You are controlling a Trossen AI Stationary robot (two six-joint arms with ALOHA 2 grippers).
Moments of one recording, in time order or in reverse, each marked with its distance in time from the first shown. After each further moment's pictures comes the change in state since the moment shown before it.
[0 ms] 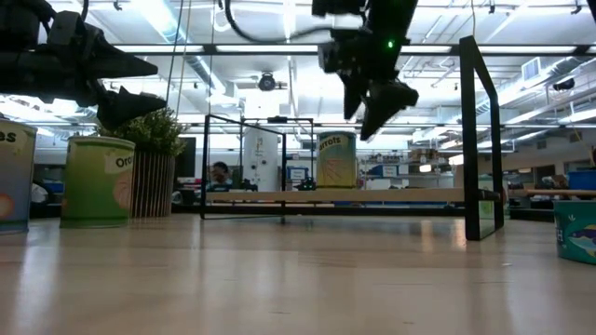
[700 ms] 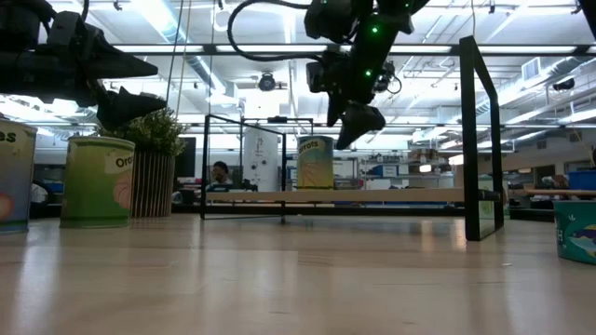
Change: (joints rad) left arm 0.000 0.000 0.001 -0.008 0.001 0.000; right arm -0.142 0.000 -0.068 0.331 0.007 -0.257
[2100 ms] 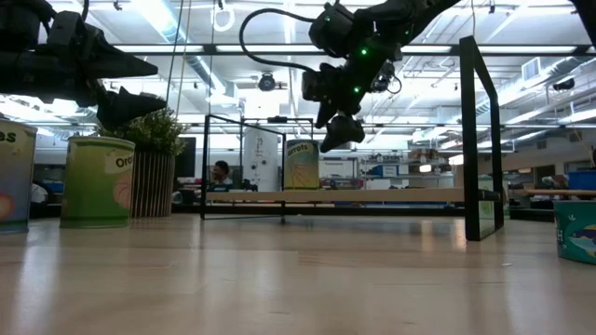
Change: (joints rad) left arm 0.000 0.000 0.000 0.003 -0.001 -0.005; right arm -0.139 0.001 -0.074 0.351 -0.072 -0.215
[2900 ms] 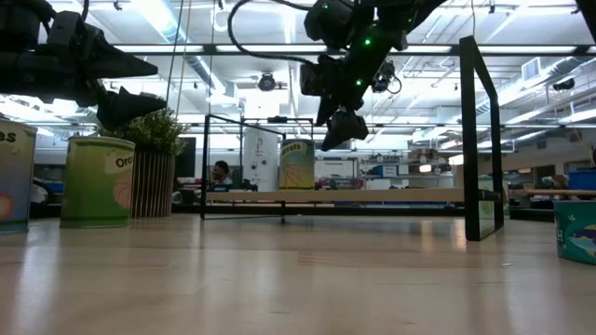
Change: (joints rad) left arm 0.000 0.000 0.000 0.000 0.000 0.000; right arm 0.097 0.000 0.000 -0.086 0.072 0.120
